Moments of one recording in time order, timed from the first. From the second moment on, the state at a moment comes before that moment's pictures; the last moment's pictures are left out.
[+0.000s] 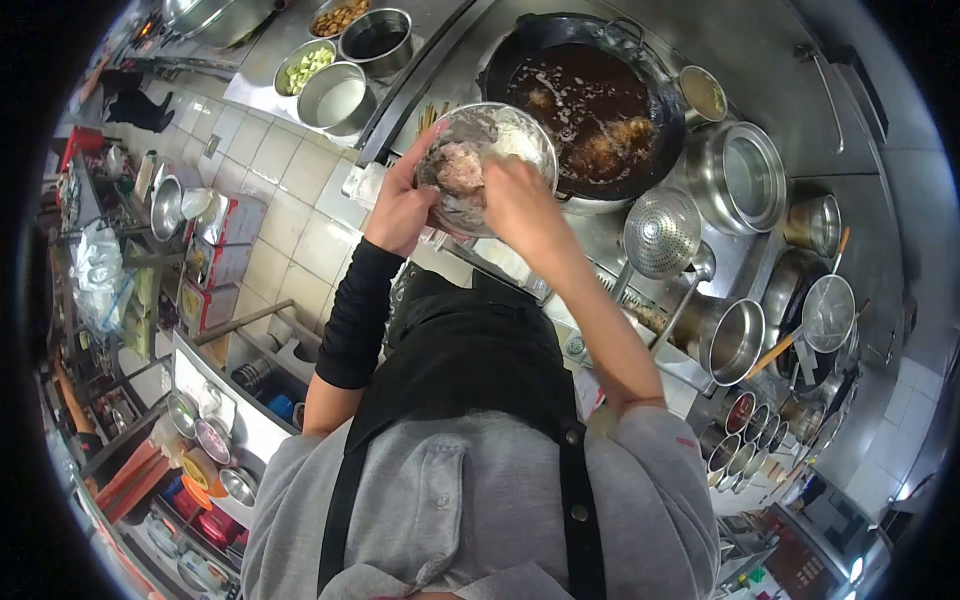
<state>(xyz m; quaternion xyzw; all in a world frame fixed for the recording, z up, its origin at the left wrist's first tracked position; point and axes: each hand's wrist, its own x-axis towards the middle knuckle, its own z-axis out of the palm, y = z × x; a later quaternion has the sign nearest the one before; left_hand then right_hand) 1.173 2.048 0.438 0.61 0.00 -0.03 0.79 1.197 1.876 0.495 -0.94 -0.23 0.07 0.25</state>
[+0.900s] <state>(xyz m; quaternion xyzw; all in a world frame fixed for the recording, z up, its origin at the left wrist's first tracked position) 1.186 2.020 0.387 0.84 0.01 -0.01 0.55 1.208 1.798 0.538 -0.90 -0.06 -0.10 0.42</state>
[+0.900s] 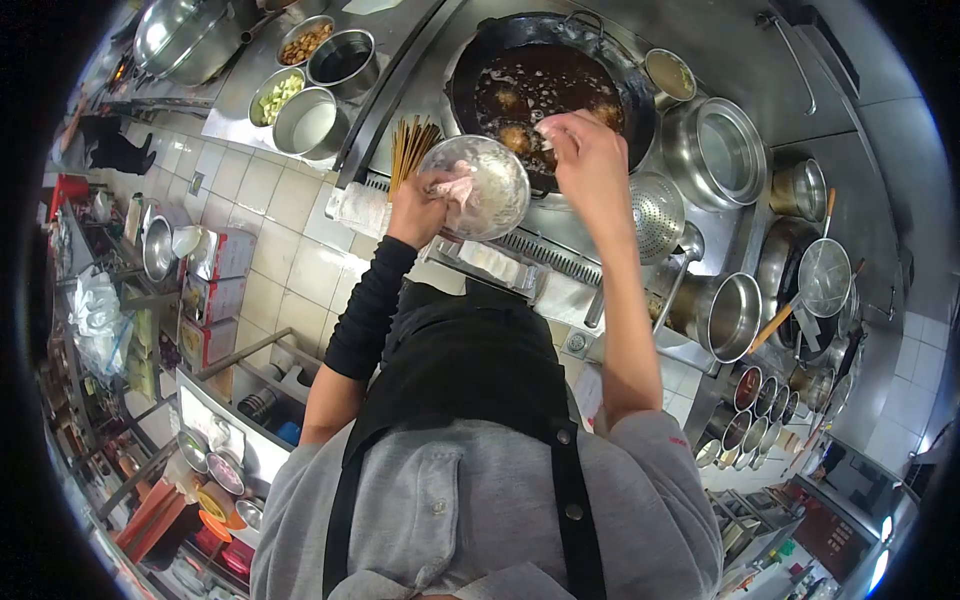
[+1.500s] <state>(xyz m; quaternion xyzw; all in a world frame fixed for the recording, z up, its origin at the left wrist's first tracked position) 1.173 2.057 0.431 0.67 0.03 -0.02 0.74 1.209 1.831 0.511 -0.92 -0.21 -0.01 0.34</state>
